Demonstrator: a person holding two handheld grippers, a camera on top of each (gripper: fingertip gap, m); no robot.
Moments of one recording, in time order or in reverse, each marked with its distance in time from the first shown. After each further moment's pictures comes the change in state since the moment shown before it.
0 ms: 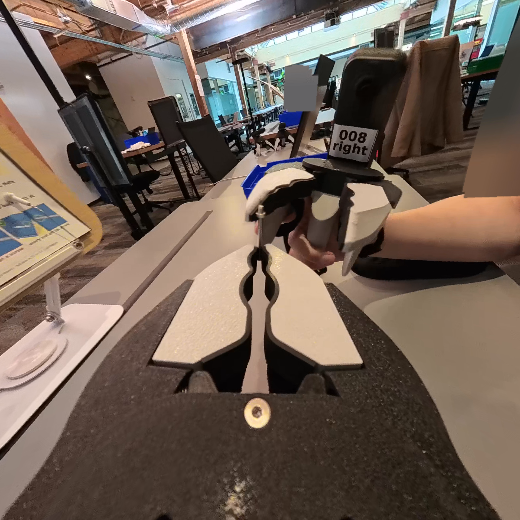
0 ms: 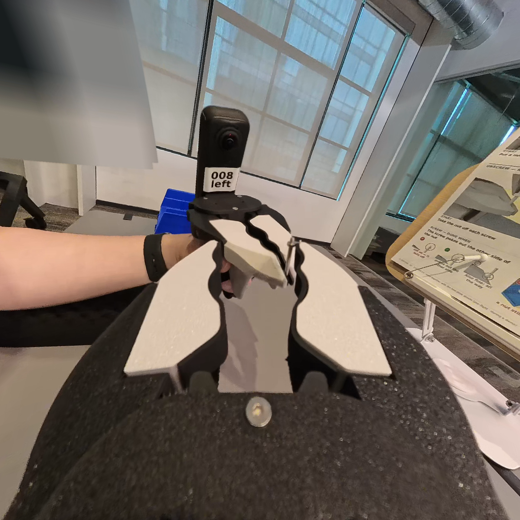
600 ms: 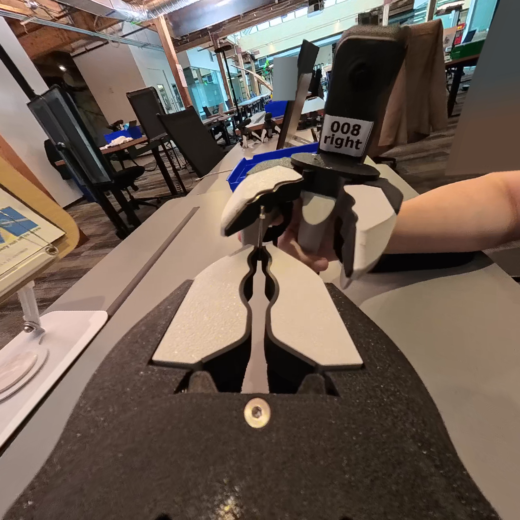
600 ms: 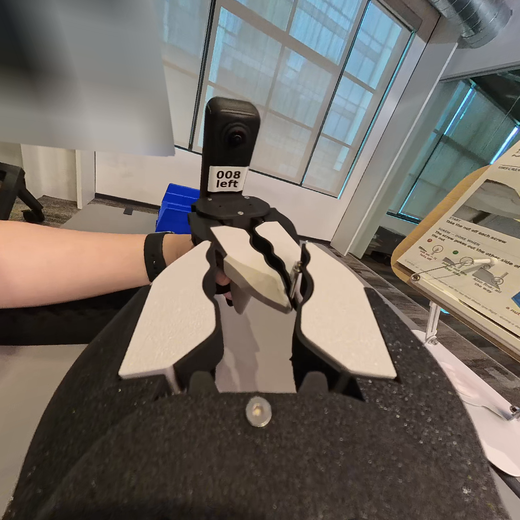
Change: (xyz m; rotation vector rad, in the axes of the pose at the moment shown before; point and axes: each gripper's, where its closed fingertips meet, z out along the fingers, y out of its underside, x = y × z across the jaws) left arm 0.013 0.005 0.011 -0.031 0.057 0.018; right arm -0.008 0.004 0.007 -0.014 -0.006 -0.019
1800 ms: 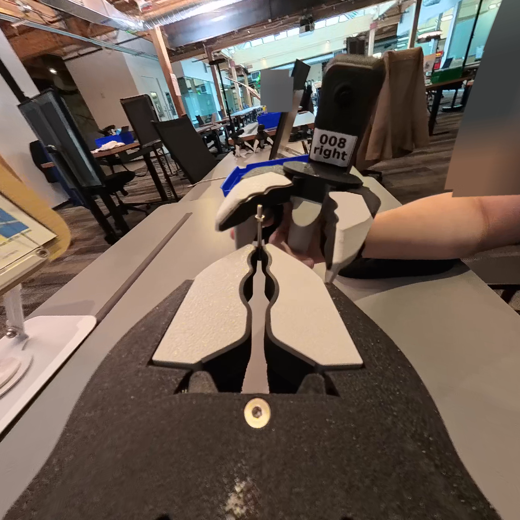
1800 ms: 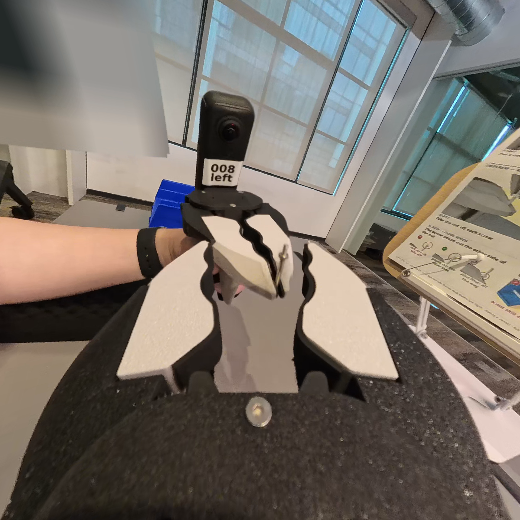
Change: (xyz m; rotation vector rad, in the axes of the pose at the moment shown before) left arm 0.004 -0.005 -0.003 0.025 0.039 -0.032; right arm 0.006 0.001 -0.003 -0.015 0.019 -0.010
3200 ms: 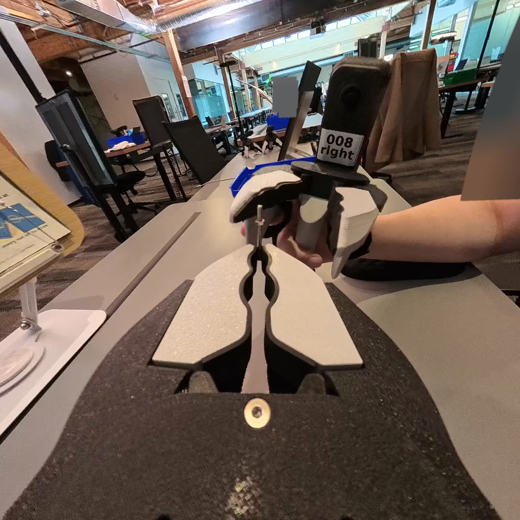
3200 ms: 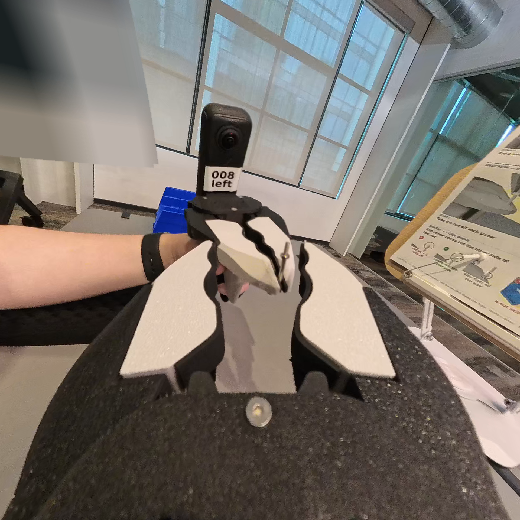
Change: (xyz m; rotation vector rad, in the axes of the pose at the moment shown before) left arm -0.008 0.001 -0.003 0.006 -0.036 -0.005; right arm 0.002 -0.003 -0.003 0.023 -0.008 0.025
